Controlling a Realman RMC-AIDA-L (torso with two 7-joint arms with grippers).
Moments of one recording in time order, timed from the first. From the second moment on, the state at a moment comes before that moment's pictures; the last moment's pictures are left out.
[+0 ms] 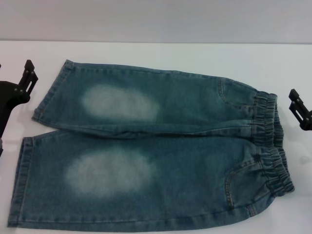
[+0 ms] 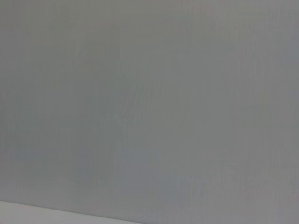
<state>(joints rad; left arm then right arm) -0.13 -2.07 1.91 0.60 -0.41 0.98 -0.08 0.14 2.09 1.57 0.47 -0.22 1.02 -2.84</state>
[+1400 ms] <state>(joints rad) -0.12 -2.06 1.81 1.56 -0.22 -0.48 -0.02 0.12 1.98 1.52 1.29 -1.93 0.38 -0.62</state>
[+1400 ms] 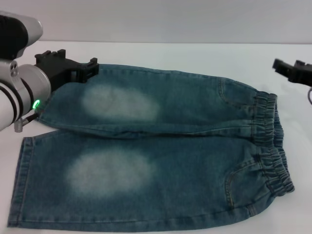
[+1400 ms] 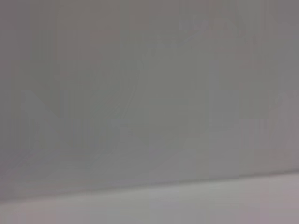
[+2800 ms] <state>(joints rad) -0.20 -2.06 1.77 1.81 0.00 -1.56 -0.12 0.10 2.07 1.75 1.73 -2.59 1.24 -0.10</state>
